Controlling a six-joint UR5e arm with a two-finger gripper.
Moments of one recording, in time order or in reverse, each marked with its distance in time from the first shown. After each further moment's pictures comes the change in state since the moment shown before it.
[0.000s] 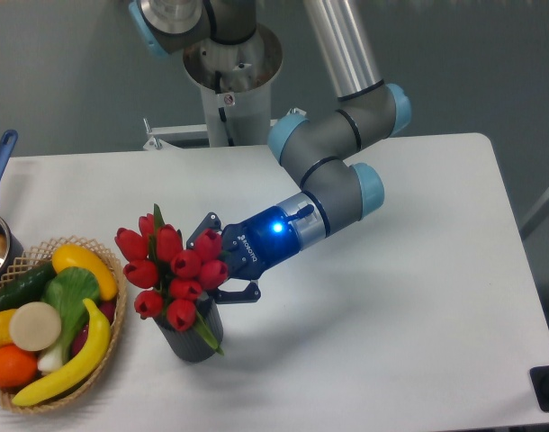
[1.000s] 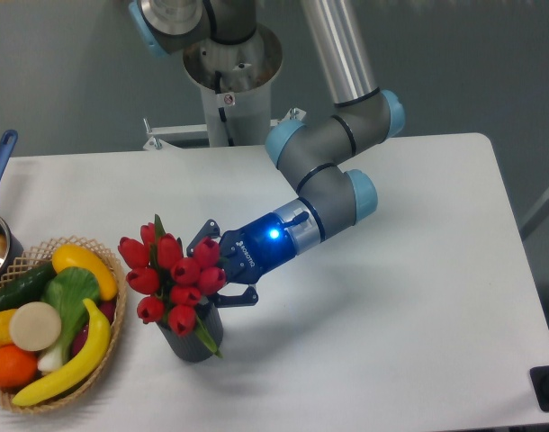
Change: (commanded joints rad) arm -0.002 -0.018 -0.029 0.000 0.052 0.037
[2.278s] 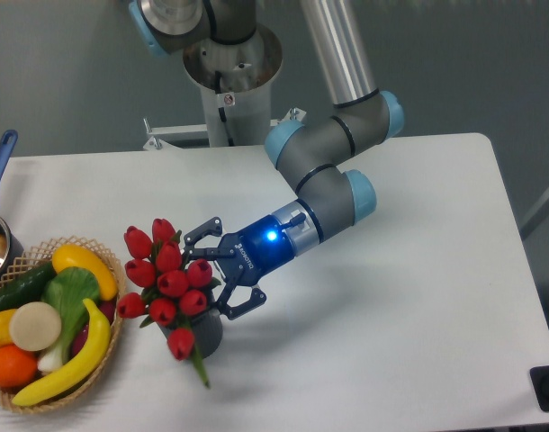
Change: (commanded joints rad) arm -0.002 0.011 -0.008 0.000 0.009 0.034
